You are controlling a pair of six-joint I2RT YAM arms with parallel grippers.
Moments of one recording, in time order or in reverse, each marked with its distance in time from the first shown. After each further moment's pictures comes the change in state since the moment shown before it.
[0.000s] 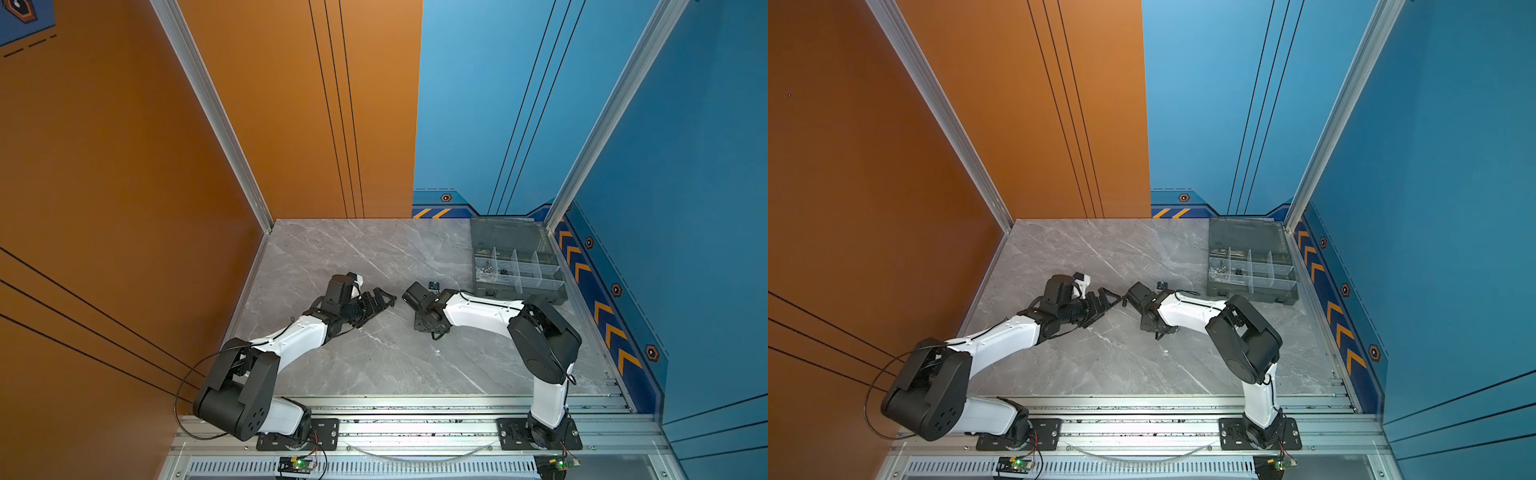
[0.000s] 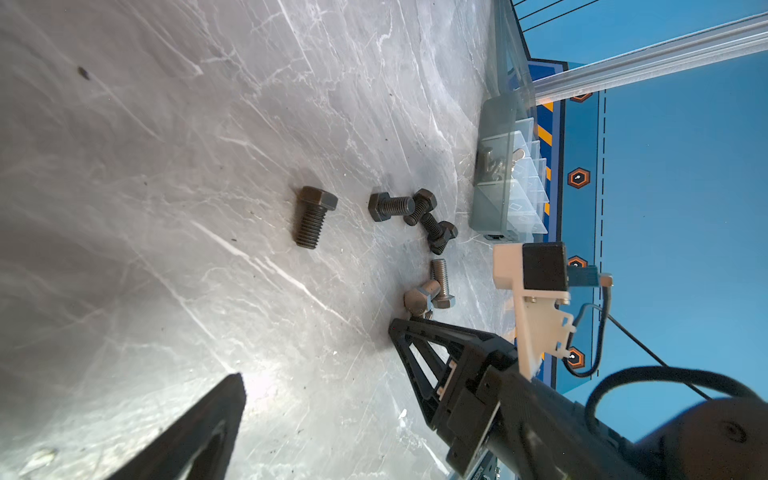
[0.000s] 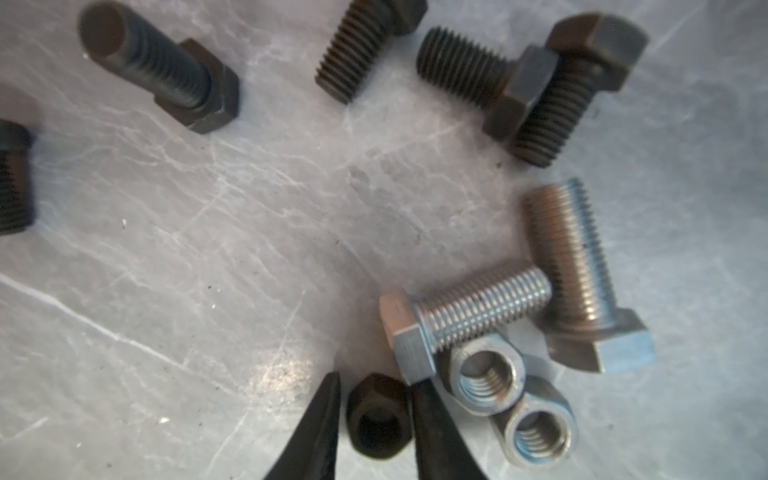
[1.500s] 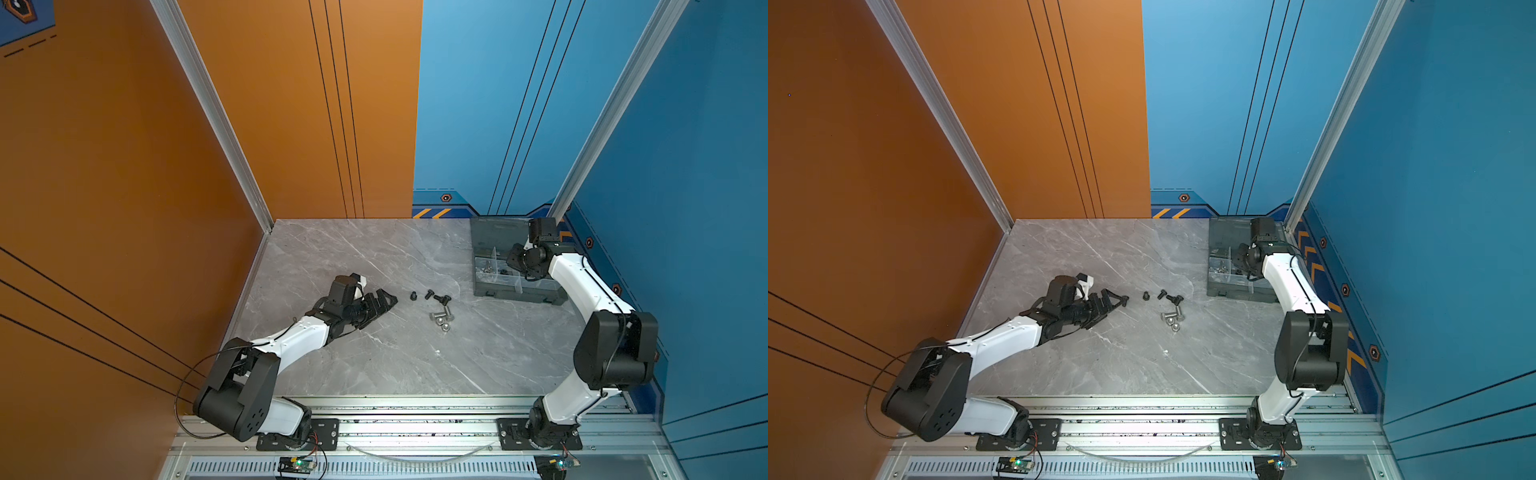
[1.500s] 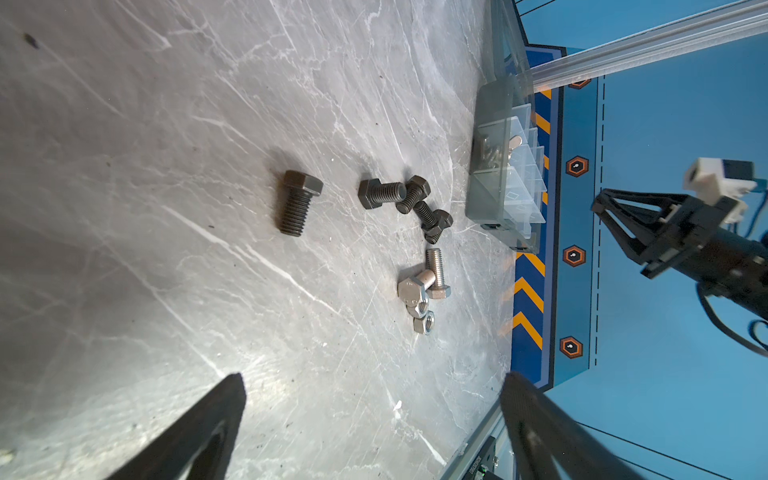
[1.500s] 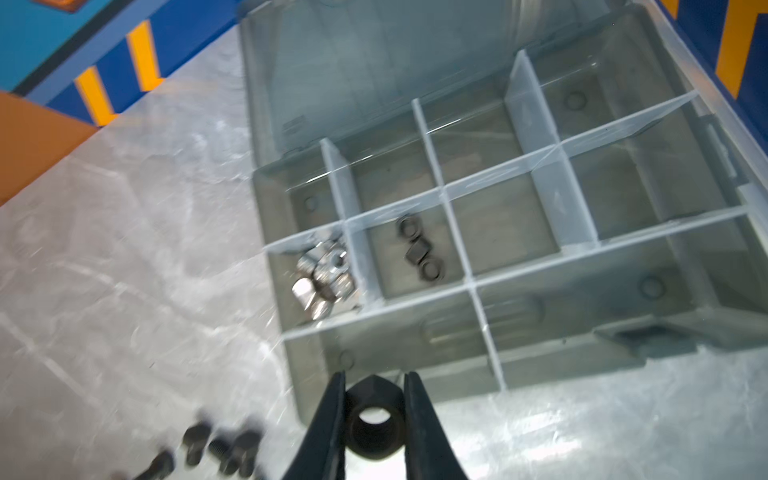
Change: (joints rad) left arm -0.034 0.000 0.002 0.000 -0.001 -0.009; right arm -0.862 -0.203 0.172 -0.042 -0.262 -0.430
